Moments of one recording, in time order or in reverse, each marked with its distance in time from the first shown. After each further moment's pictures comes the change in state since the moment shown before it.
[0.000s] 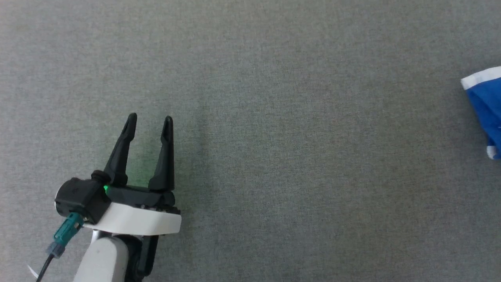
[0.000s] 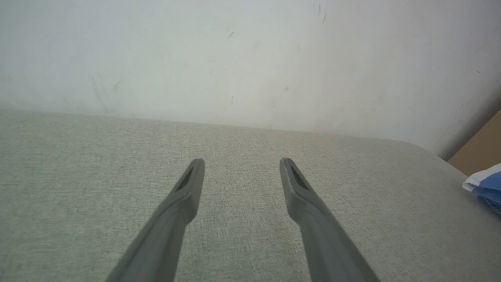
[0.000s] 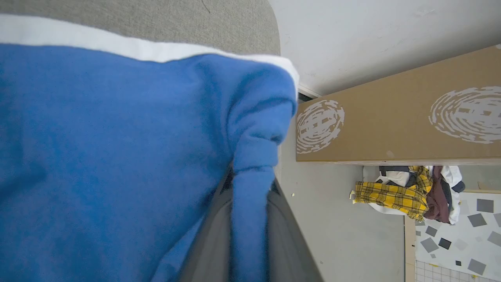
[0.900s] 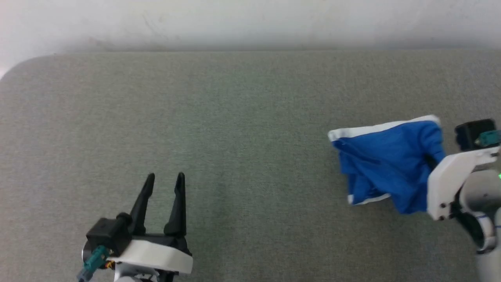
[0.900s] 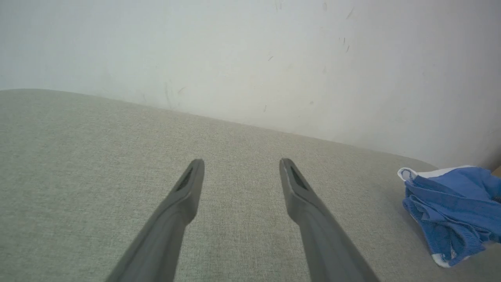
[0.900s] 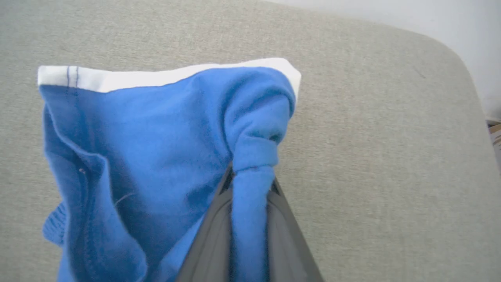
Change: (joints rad) left arm 0.151 -0.072 0.000 0.161 -0.021 0.000 -0.028; right arm 0.098 0.458 0.079 -0.033 0.105 0.000 0.082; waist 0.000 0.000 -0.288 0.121
